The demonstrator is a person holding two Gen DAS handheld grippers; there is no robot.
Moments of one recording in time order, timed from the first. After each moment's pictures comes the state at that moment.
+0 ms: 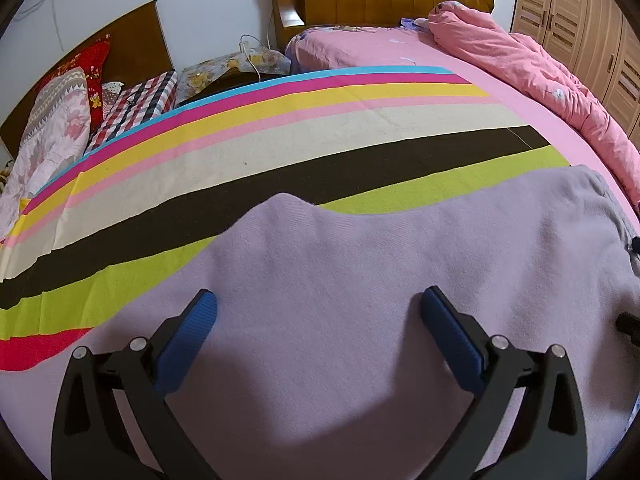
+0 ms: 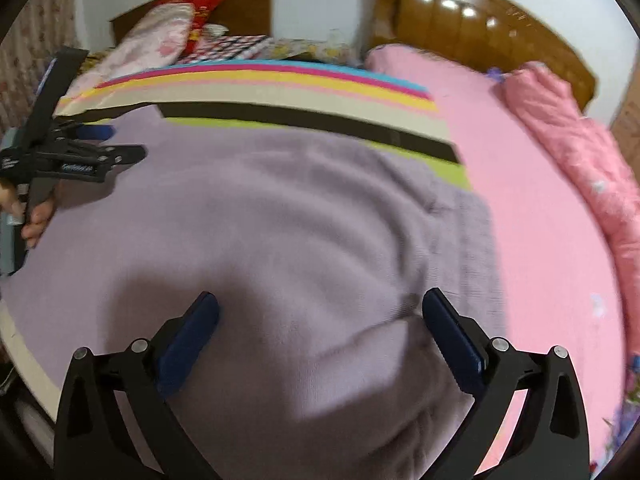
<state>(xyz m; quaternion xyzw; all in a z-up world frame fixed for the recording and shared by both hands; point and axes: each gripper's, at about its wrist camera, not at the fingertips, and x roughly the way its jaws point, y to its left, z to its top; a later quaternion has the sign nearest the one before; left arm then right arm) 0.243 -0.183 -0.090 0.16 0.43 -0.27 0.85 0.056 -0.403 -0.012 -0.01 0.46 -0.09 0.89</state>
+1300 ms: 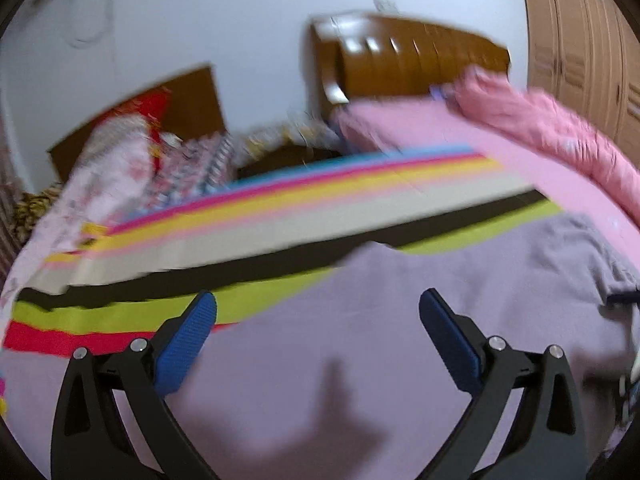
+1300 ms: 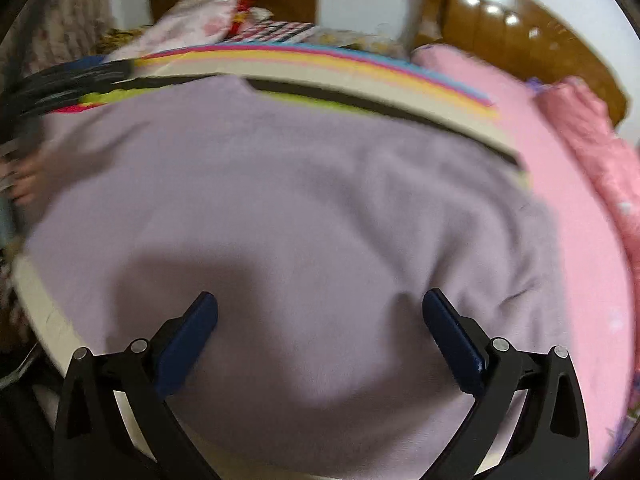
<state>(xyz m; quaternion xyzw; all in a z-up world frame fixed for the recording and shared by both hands) 0.190 -0.067 -0.016 0.13 0.30 -0.21 0.92 0.063 -0.324 -0.007 -0.03 0.47 -0.03 0.88</state>
